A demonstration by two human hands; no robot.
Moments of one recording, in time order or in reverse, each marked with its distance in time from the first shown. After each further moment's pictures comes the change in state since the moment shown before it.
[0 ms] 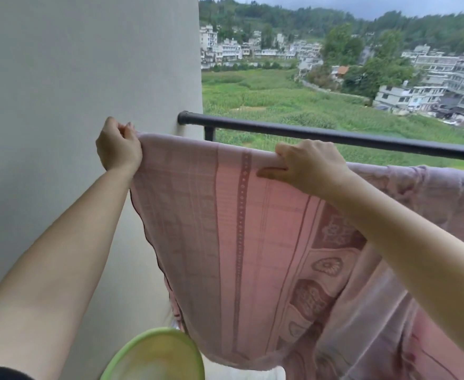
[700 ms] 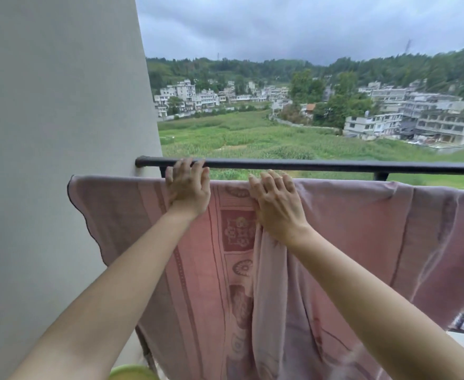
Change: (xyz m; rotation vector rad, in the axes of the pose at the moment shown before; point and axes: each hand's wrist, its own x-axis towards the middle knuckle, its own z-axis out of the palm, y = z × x) left_hand -0.244 0.215 0.027 0.154 -0.377 0.580; right_hand -0.165 0.104 0.010 -0.026 0.315 0.221
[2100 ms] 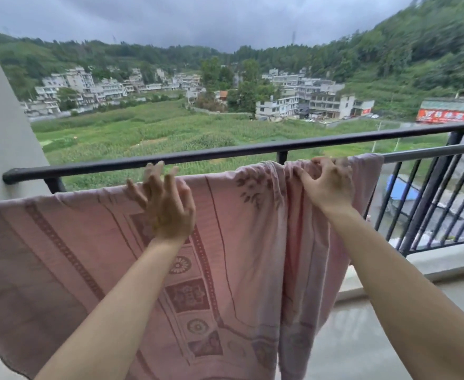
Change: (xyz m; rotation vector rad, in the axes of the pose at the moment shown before) left_hand -0.045 0.144 0.073 -0.240 0.258 0.126; right_hand -0.110 0.218 -0.075 0.133 0.116 0.928
